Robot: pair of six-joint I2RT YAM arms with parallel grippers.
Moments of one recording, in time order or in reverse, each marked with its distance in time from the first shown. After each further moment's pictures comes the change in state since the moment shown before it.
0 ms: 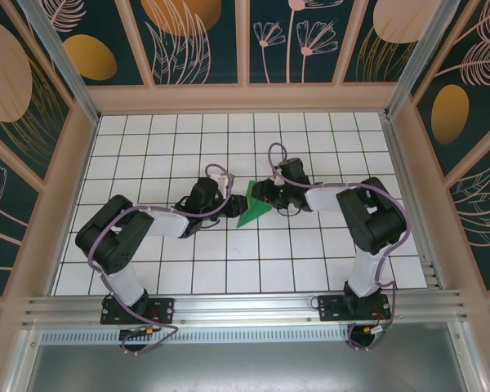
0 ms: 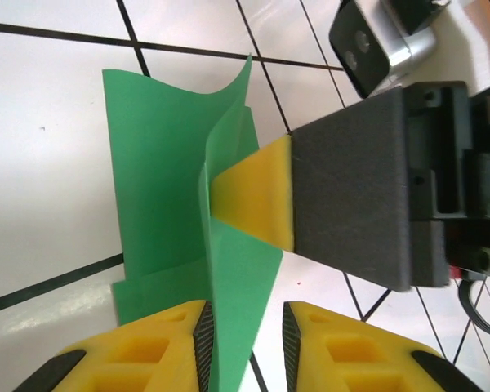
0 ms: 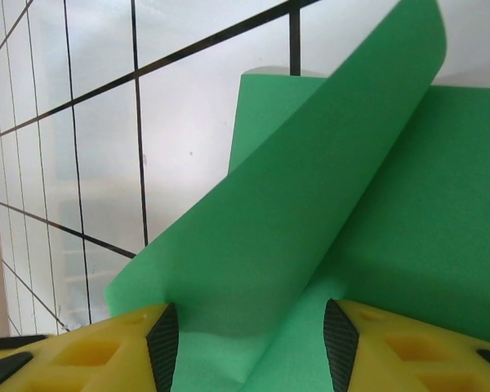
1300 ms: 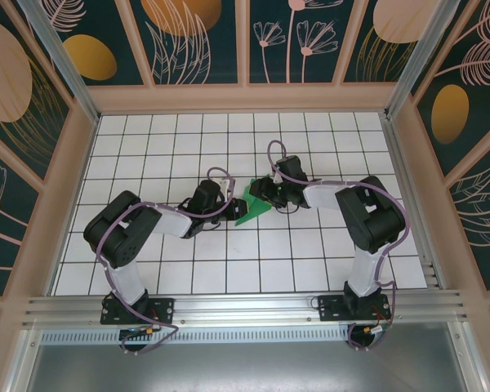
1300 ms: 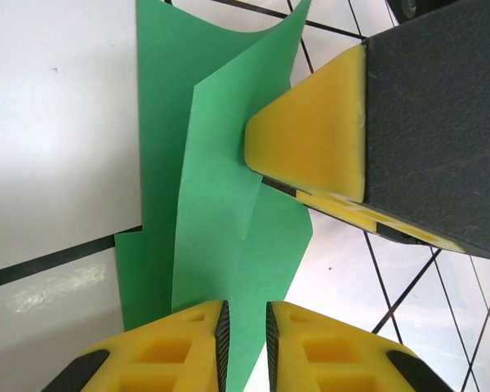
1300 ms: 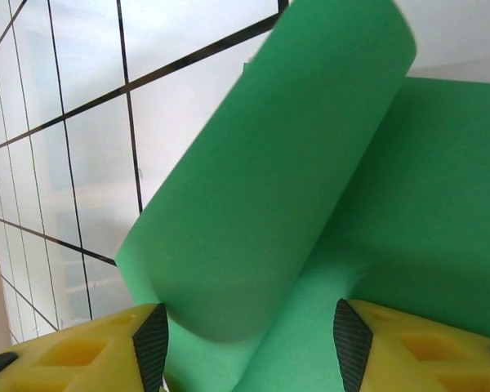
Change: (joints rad) left arm 0.000 0.077 0.008 0.013 0.005 -0.025; right arm 0.005 0.013 0.045 -0.062 0.023 0.028
